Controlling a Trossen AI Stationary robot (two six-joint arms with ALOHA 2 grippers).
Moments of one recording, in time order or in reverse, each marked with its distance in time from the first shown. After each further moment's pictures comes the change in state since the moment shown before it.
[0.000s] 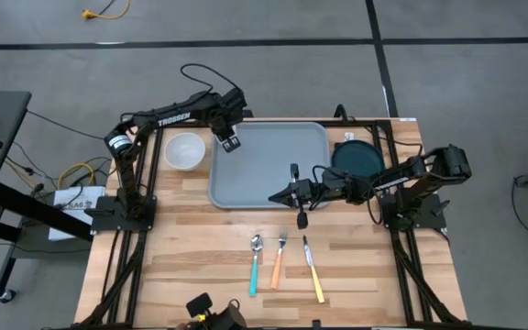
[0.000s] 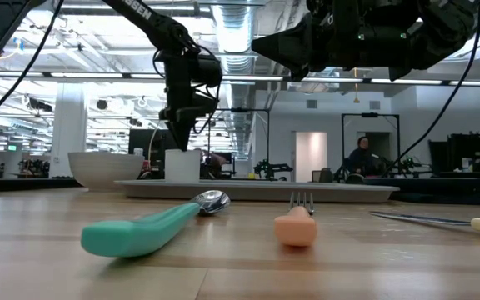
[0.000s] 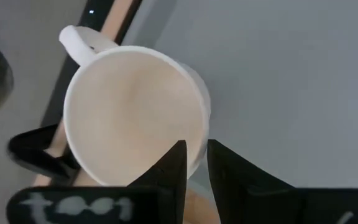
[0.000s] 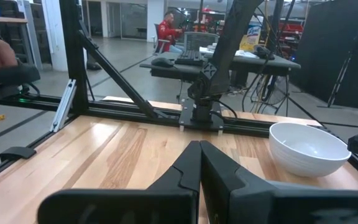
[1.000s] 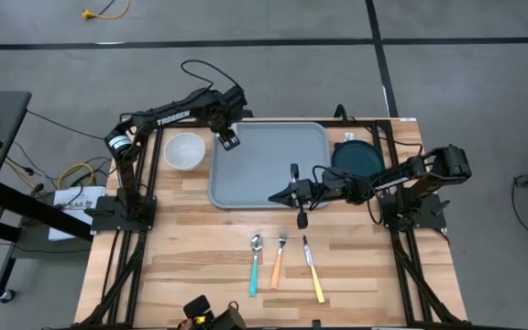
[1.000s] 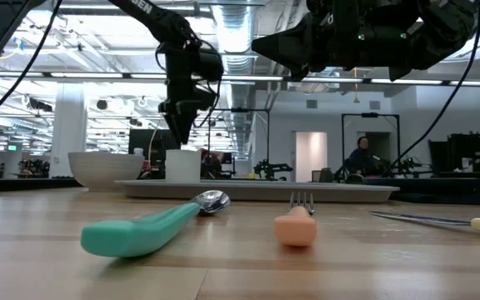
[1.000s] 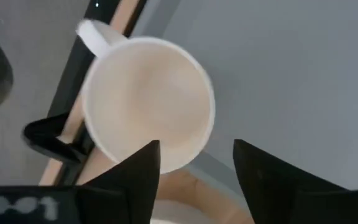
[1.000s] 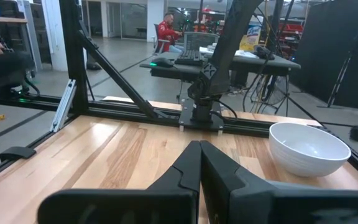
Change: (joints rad) left arm -0.010 -0.001 0.087 -0.117 -0.010 -0.030; right arm 0.000 0.000 0.000 0.000 0.000 0.000
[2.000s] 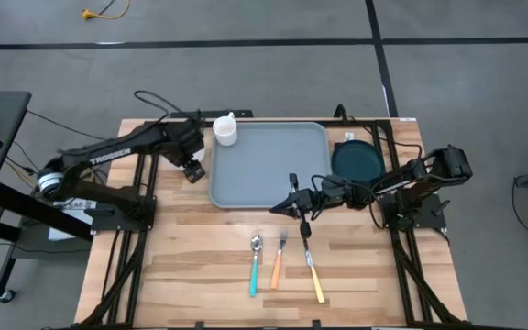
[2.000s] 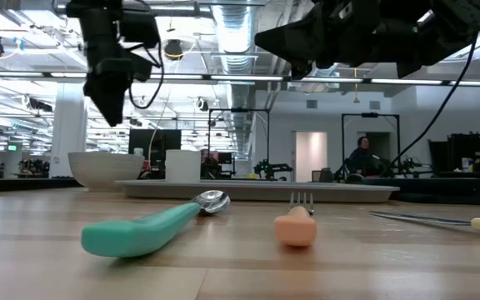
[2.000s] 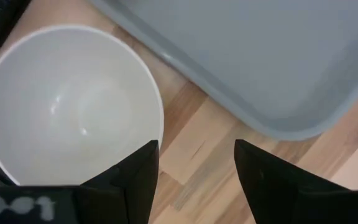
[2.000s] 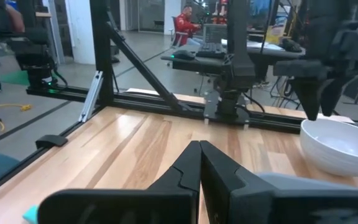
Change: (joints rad) left arm -0.109 -0.670 -0.651 0.048 0.121 -0.235; right arm 0.069 0.000 0.000 -0.038 -0.002 0.008
